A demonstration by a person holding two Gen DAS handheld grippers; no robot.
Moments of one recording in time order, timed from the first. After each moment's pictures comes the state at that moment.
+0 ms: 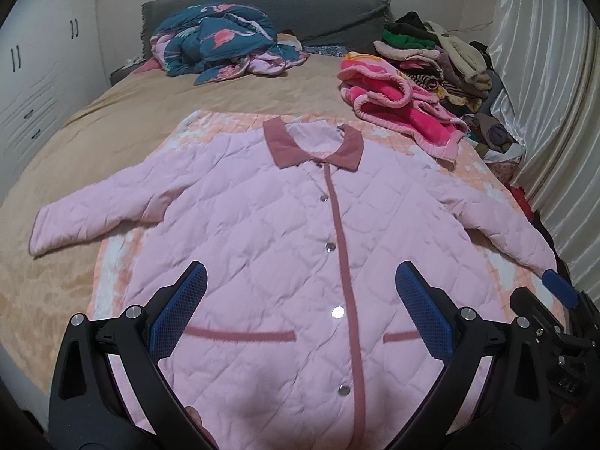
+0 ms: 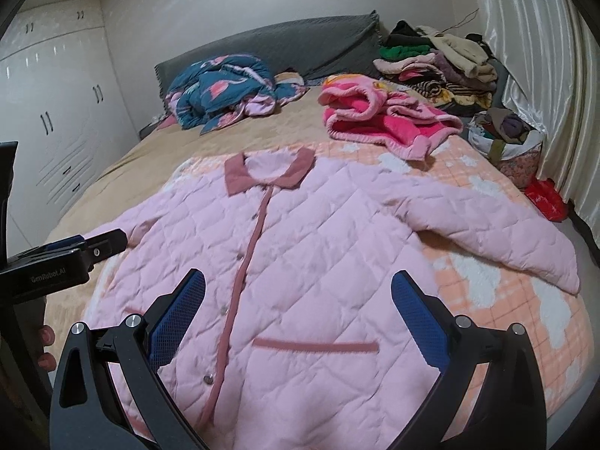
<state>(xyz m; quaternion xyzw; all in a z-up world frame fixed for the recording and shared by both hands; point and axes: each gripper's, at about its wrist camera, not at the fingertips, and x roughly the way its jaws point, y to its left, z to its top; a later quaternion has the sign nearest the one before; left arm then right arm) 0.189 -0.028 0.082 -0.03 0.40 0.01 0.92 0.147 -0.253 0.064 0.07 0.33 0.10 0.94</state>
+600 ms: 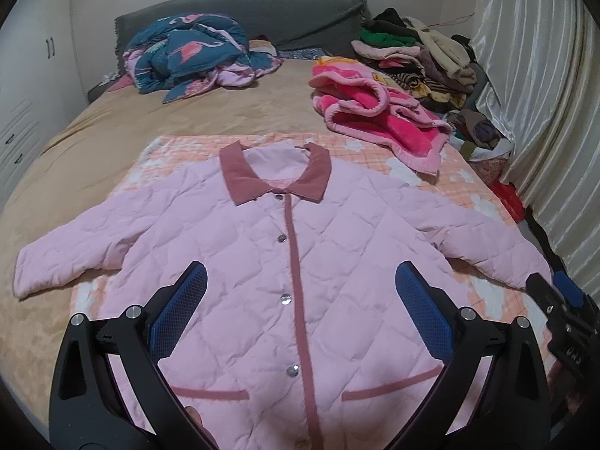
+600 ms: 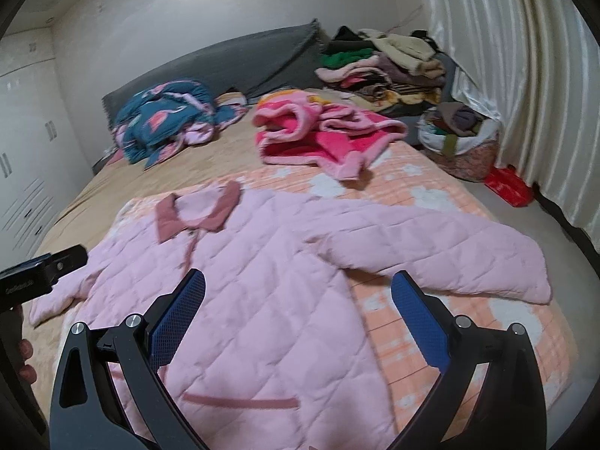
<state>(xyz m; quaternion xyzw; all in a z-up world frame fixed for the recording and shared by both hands) 0.260 -0.080 0.089 -0.01 0.39 -0.02 0.92 0.197 -0.339 0.064 0.10 0.32 -0.01 0.94</state>
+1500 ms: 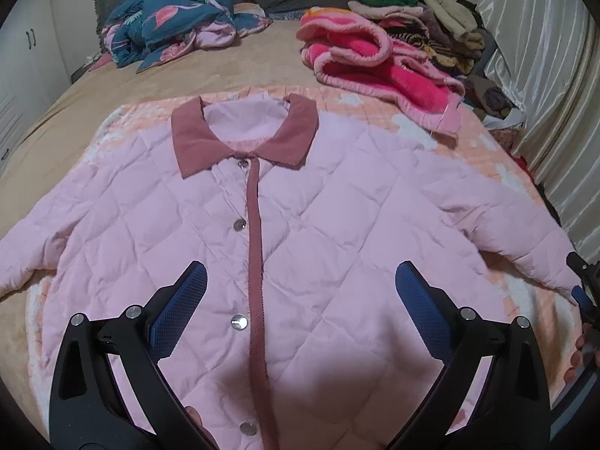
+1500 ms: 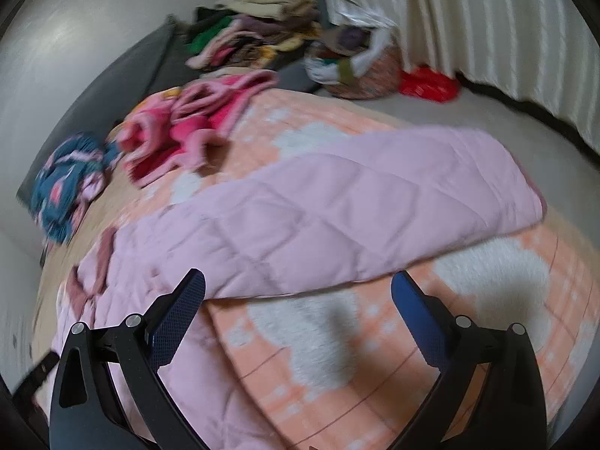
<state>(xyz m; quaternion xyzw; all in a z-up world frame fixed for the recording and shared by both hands) 0.339 -0.119 -0.005 0.00 0.45 -0.03 0.89 0.251 -0.497 -0.059 0.29 0.37 -0.18 0.86</state>
